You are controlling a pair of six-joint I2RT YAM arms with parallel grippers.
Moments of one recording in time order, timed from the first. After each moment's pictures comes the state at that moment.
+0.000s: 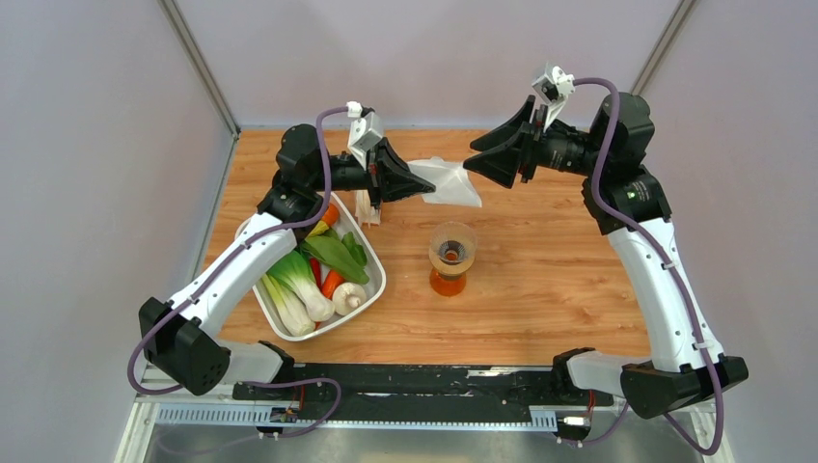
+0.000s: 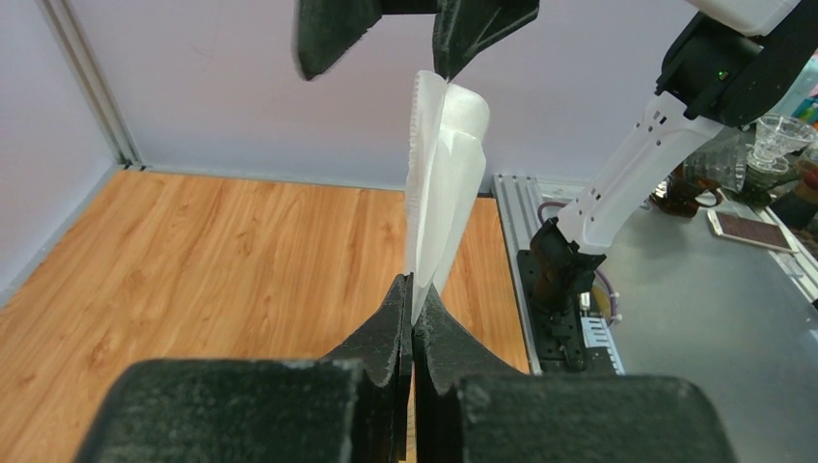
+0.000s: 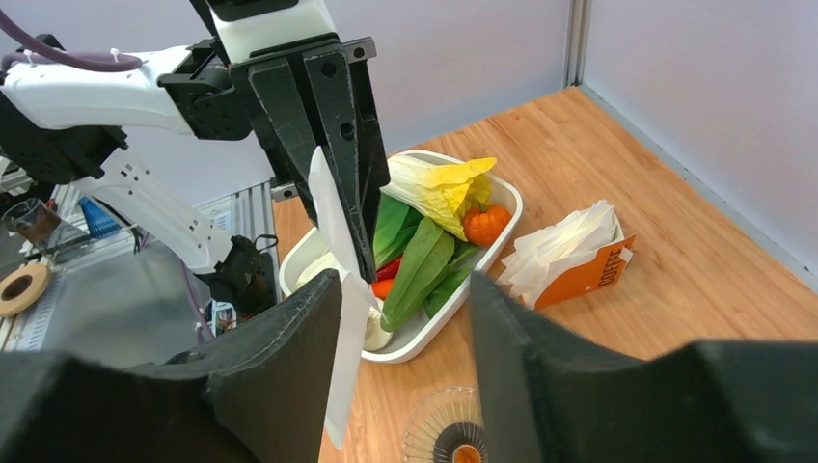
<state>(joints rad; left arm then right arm) -0.53 1.33 1.27 0.25 1.05 -0.25 0.27 1.24 1.58 -0.31 -0.99 0.20</state>
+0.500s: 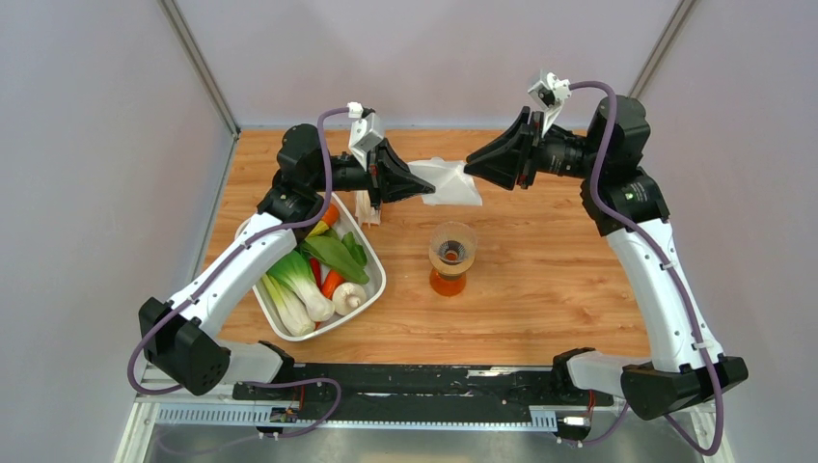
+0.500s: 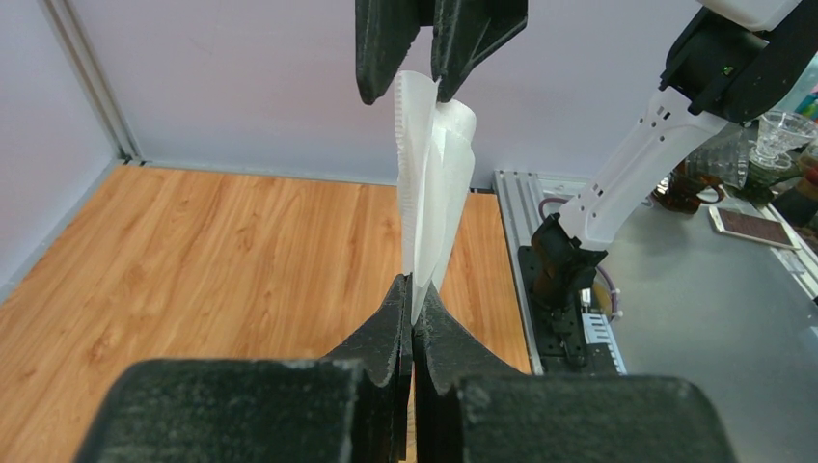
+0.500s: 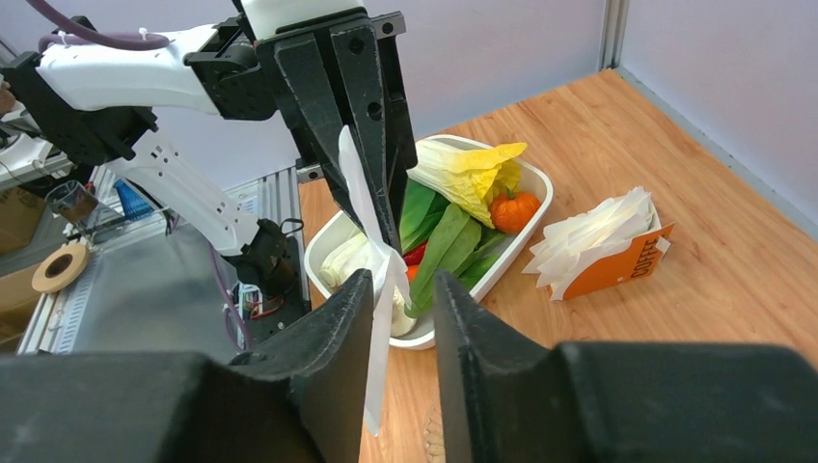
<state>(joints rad) -0.53 1.33 1.27 0.22 1.05 -0.23 0.27 1.23 1.56 -0.33 -1.05 0.20</state>
